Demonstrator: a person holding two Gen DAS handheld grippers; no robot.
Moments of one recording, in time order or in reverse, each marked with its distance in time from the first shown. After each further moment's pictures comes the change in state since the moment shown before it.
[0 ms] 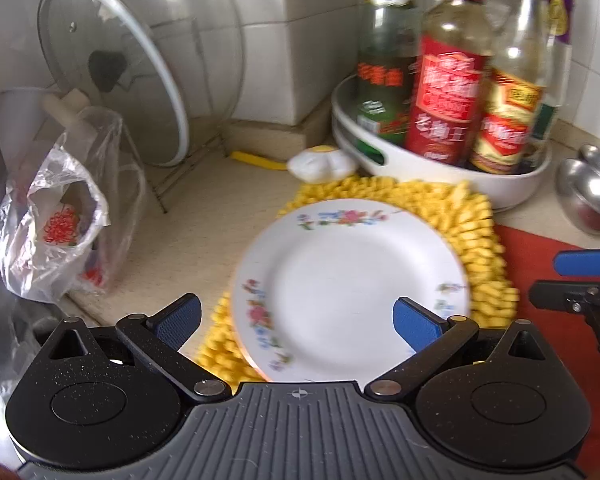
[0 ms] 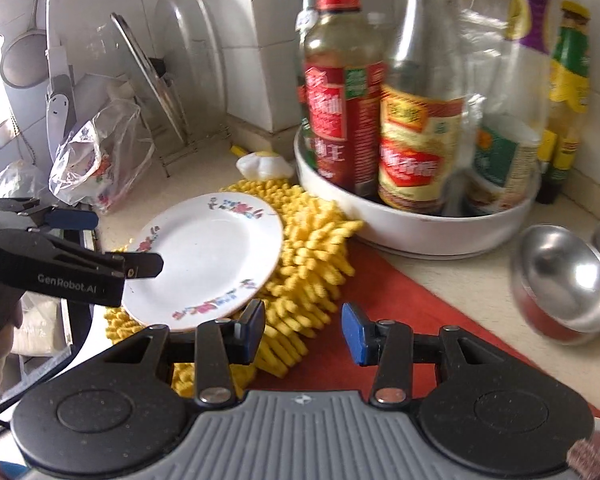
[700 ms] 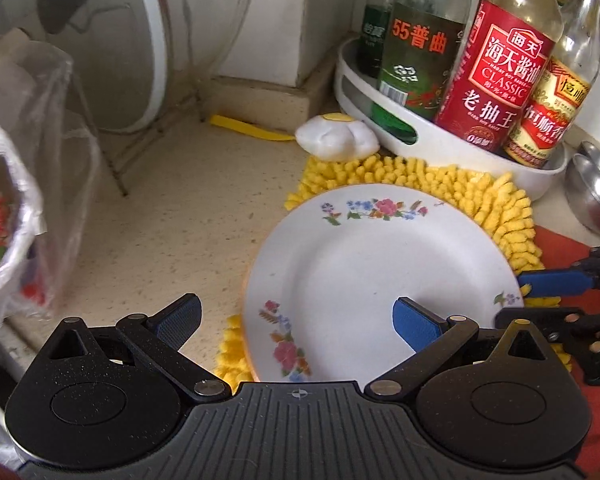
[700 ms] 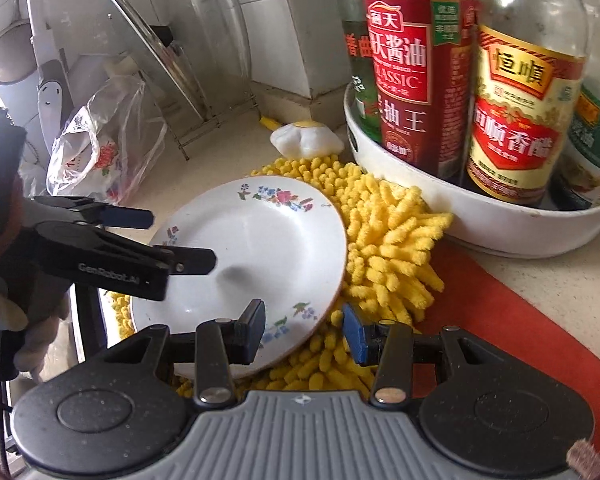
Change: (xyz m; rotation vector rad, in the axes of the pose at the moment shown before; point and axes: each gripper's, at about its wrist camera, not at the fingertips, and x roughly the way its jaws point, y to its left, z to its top) left arm 0.069 0.042 0.011 -0.009 0.090 -0.206; right arm 0.062 0.035 0.019 0.045 0.097 0.107
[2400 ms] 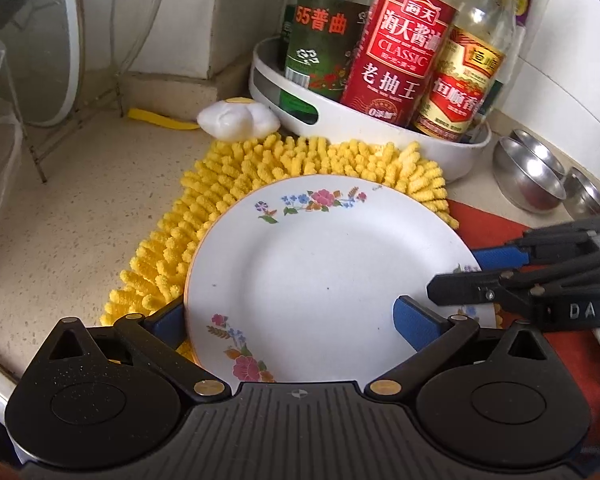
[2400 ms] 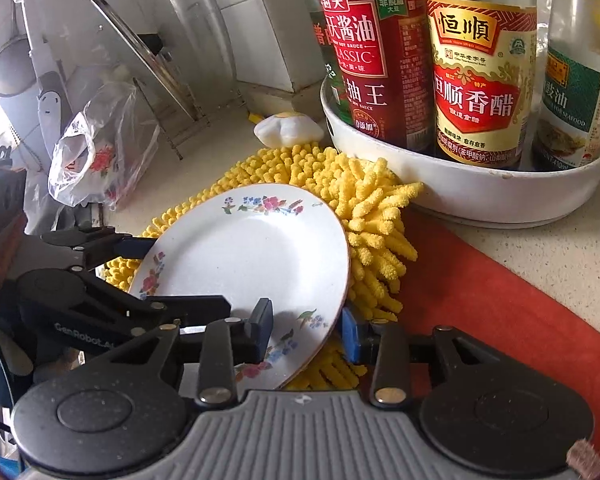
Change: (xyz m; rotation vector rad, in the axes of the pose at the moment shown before) left arm 0.000 -0.040 -0.036 0.020 -0.062 -0.151; right arm -0.009 -0.022 -0.015 0.047 -0.025 0.035
